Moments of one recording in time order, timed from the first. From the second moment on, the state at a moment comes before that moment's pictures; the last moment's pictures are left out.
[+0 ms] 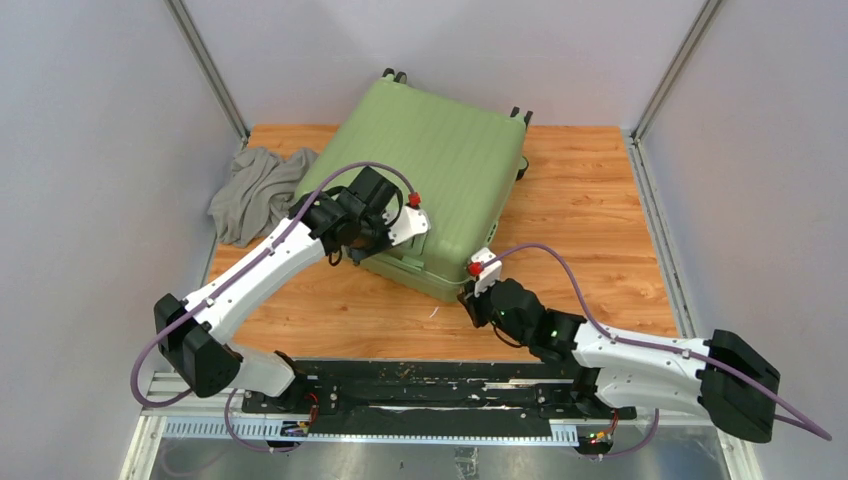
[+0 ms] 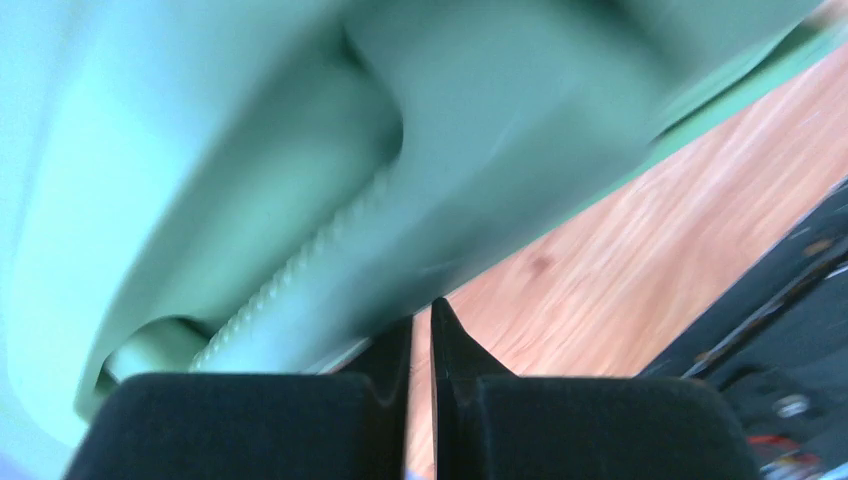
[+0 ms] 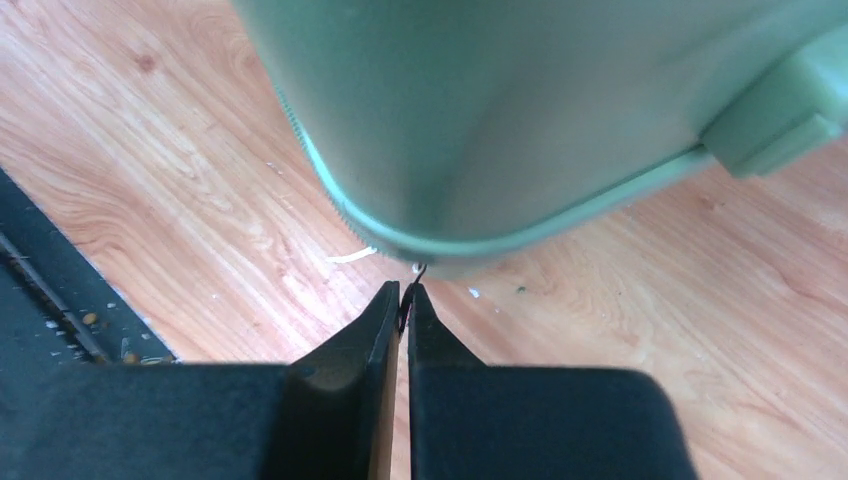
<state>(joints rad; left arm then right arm) -0.69 1.39 1.36 -1.07 -0.09 0.62 1.07 1.01 0.40 0.22 0.28 0.20</state>
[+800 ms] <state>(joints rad) 0.01 1.35 1.61 -1.01 0.39 0.60 0.78 0.63 0.35 0.00 0.03 0.52</state>
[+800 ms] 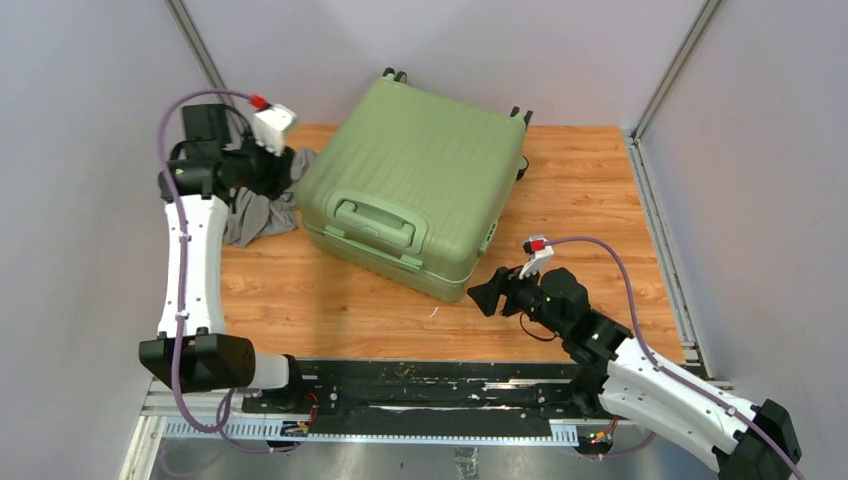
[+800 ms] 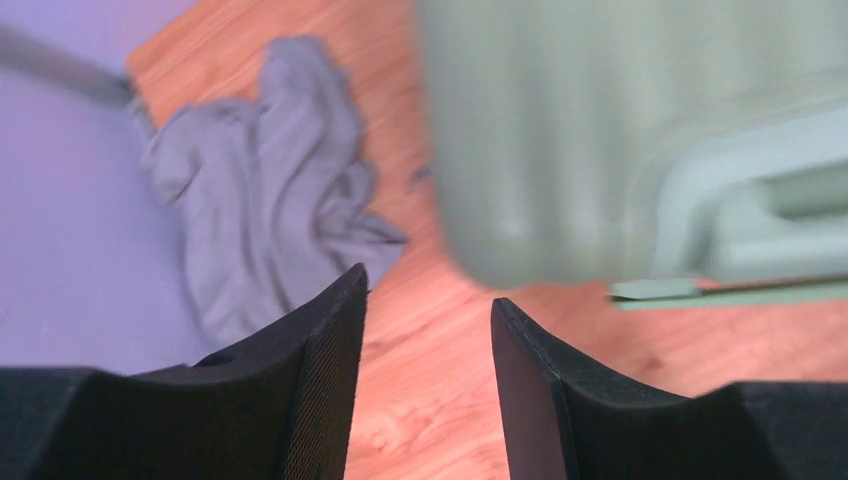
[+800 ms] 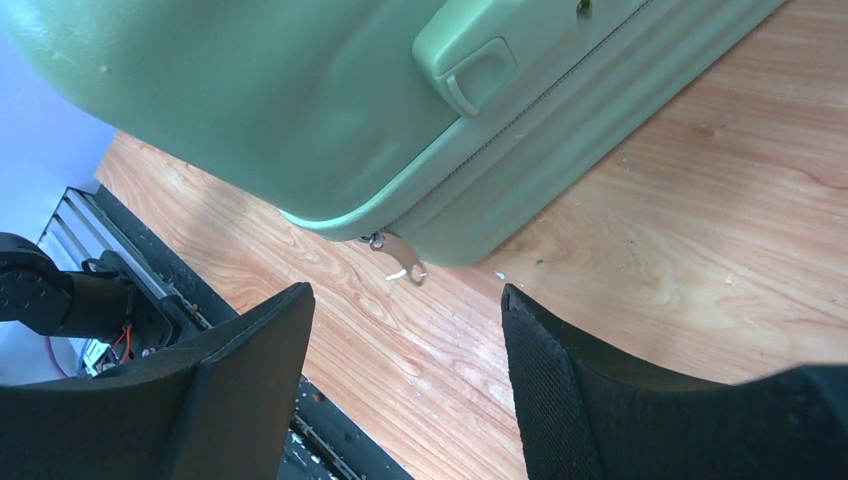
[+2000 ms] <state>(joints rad) 0.15 1.43 0.97 -0.24 0.63 0.28 0.36 0.97 0.55 0.05 -0.02 0.62</state>
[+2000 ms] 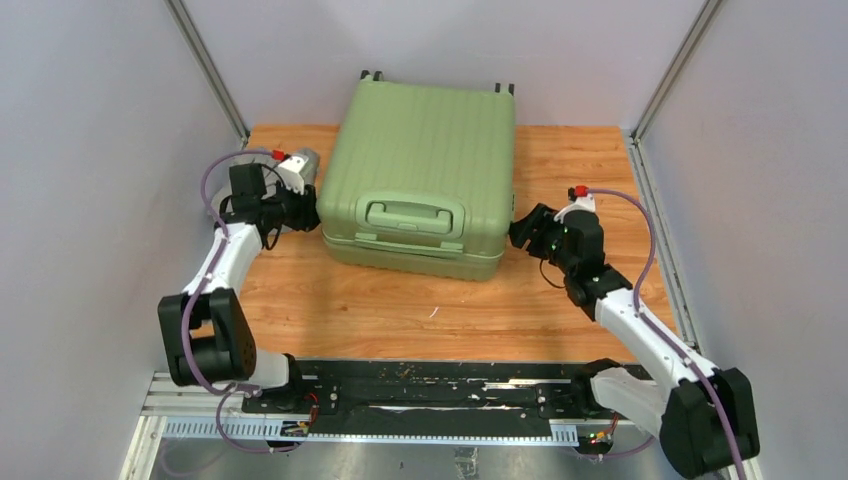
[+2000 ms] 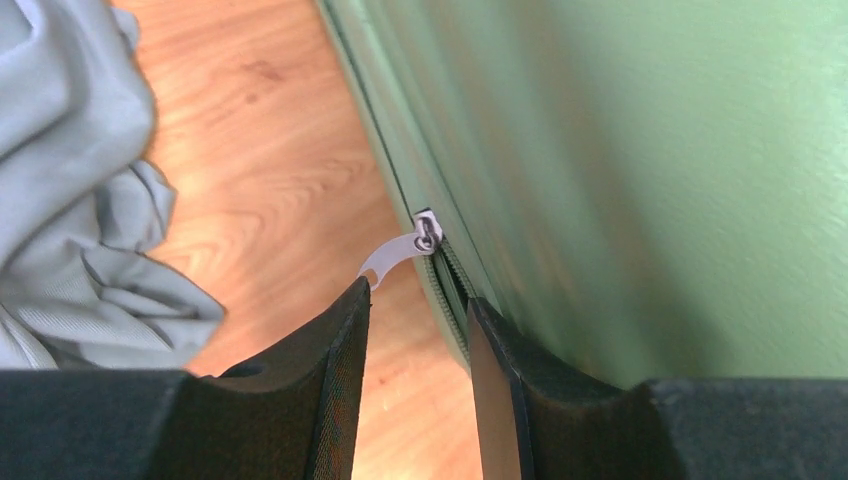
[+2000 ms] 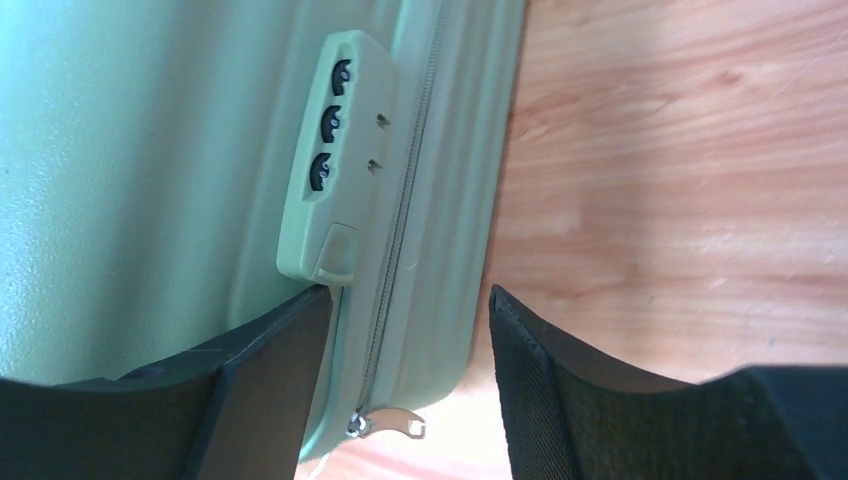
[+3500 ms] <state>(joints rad) 0.23 1.46 1.05 -0.44 0.67 0.24 0.20 1.18 0.38 0.49 -0.77 0.27</state>
